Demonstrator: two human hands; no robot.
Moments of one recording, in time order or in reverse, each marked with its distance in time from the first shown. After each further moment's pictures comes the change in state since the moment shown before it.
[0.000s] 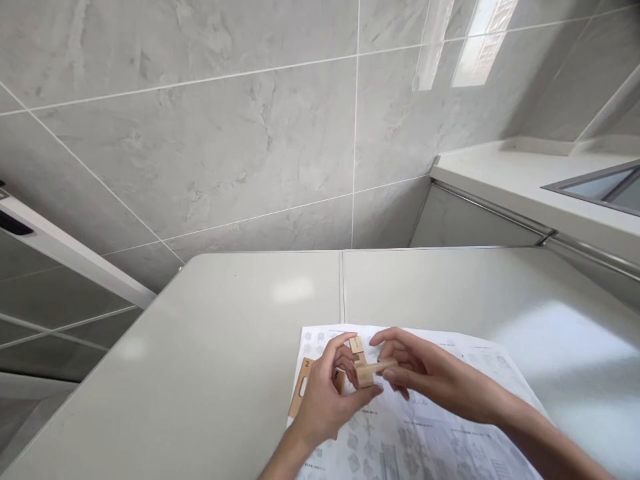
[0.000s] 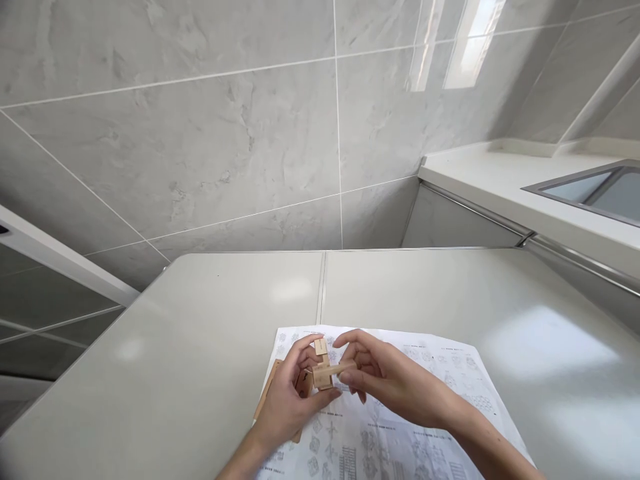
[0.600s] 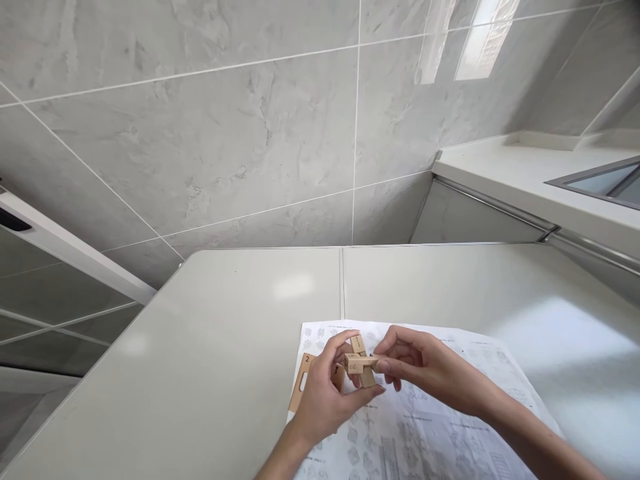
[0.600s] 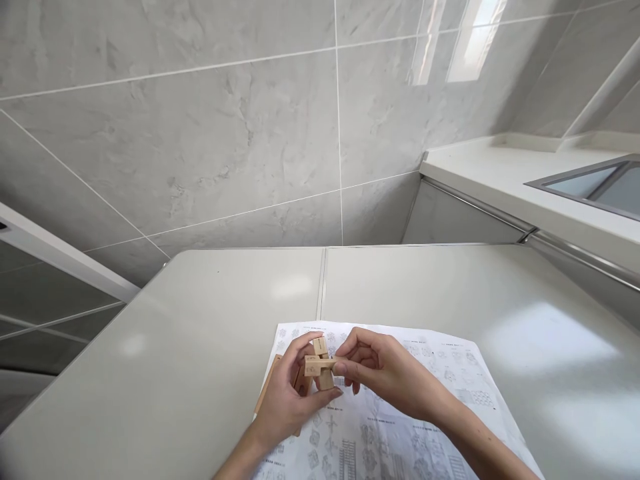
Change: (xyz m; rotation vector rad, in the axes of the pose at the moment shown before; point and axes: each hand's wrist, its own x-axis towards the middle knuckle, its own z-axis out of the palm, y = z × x) left_hand -0.001 -0.004 0.000 -0.073 -0.057 0.040; right_hand 0.007 0.002 0.008 0.085 0.079 0.018
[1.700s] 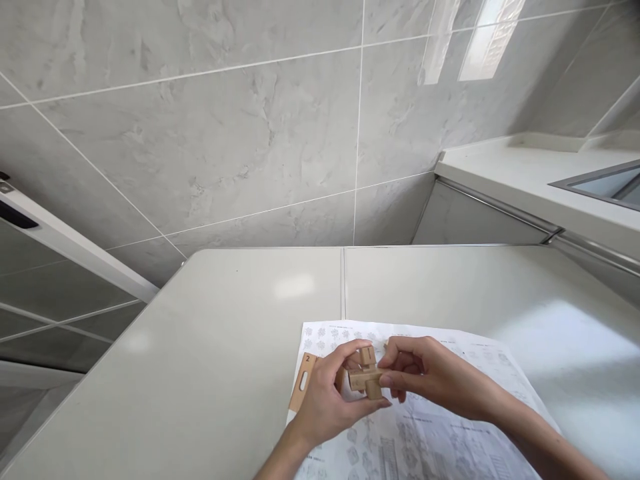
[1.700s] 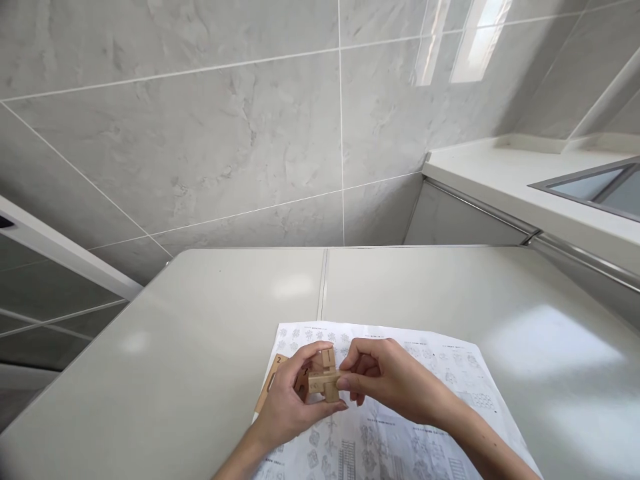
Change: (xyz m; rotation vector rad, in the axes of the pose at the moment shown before) left_hand -0.001 0.002 0.000 0.104 -0.035 0.071; right_hand -0.004 -0.004 -0.001 -0.117 -0.055 0.043
